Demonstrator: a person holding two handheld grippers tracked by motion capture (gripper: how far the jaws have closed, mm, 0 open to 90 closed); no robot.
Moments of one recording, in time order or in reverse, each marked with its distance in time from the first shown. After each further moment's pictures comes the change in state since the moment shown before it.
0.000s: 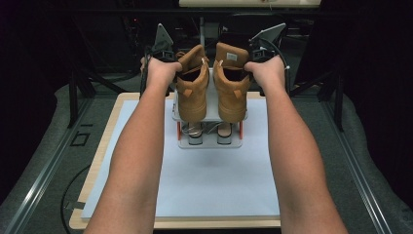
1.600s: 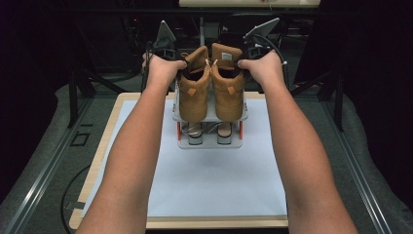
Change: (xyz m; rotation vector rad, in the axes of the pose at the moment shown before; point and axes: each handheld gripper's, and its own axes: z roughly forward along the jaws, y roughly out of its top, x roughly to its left) left arm -0.006 0.001 -0.003 -0.073 0.026 0.096; right arm 0.013 0.004 -0.001 -0.051 -0.027 -0.123
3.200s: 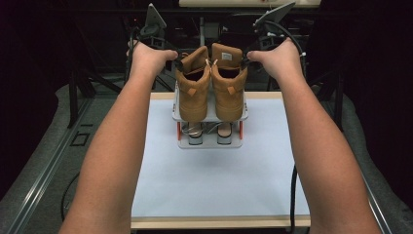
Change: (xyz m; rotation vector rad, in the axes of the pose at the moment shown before) left arm -0.001 -0.009 -0.061 -0.064 0.009 0.054; right arm 0.006 -0.015 -0.062 -0.086 -0.024 -0.063
